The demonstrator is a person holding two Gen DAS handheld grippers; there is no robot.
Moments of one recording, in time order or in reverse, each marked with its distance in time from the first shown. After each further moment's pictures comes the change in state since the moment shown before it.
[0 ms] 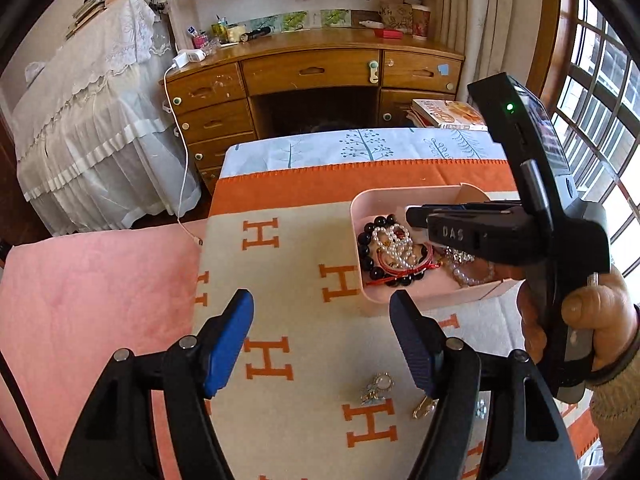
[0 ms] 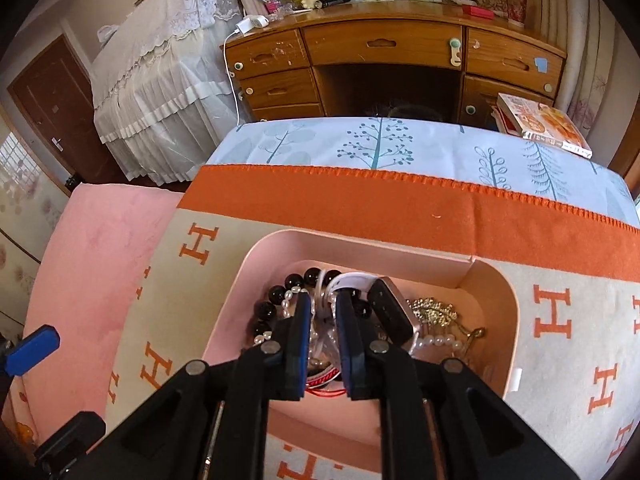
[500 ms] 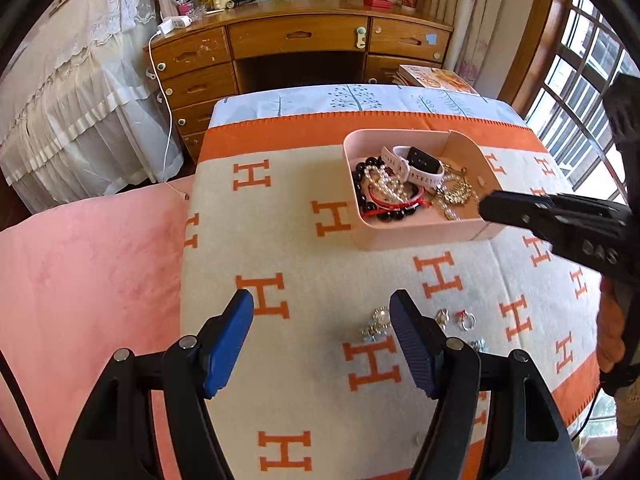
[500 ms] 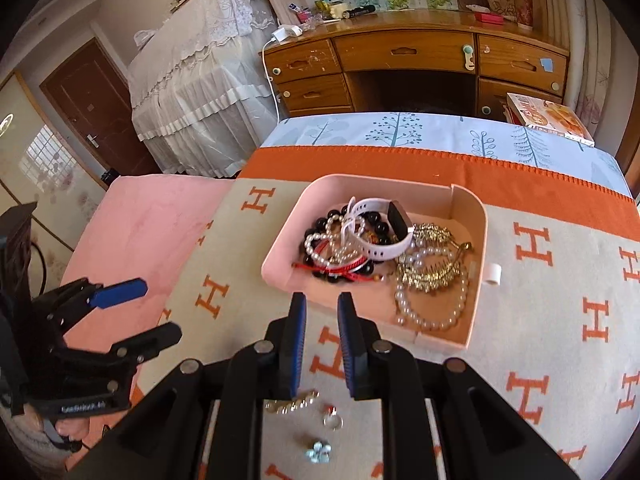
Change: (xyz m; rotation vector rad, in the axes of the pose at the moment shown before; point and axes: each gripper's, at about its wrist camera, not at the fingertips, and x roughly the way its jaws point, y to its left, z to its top) left arm -0.003 0.007 -0.038 0.014 0.118 -0.059; right arm -0.083 0.003 -0.067 -0.052 -0.018 0.113
